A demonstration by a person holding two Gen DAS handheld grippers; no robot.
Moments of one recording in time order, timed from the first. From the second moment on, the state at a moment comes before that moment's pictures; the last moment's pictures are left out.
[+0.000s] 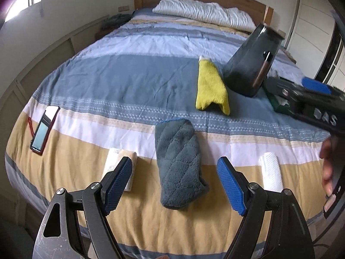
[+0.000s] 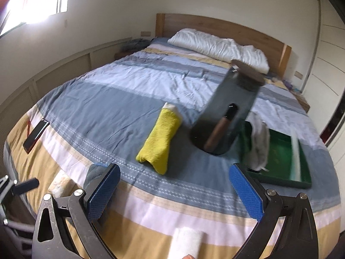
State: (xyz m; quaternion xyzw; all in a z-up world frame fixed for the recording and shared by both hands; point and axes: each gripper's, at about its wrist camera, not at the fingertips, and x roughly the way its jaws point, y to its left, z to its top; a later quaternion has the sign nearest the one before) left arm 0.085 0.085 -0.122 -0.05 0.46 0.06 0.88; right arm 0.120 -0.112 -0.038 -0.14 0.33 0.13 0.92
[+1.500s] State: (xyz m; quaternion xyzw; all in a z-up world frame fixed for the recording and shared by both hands) left arm 0.152 0.082 -0.246 -0.07 0.57 0.08 0.82; right arm 0.380 -0.039 -0.198 -0.06 0.48 0.11 0.87
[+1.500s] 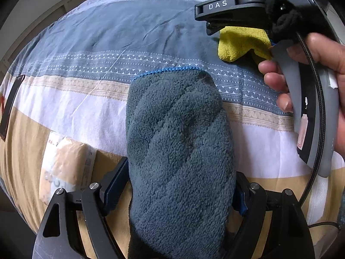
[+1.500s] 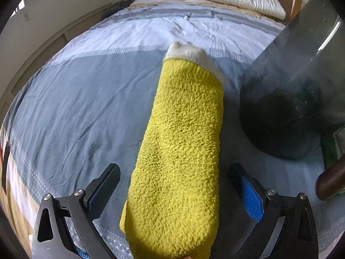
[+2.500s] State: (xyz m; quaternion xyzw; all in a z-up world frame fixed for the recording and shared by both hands) left arm 0.184 0.087 -0.273 -0.06 0.59 0.10 0.80; right arm 0.394 -0.020 -0.215 -0.09 0.48 0.09 0.87
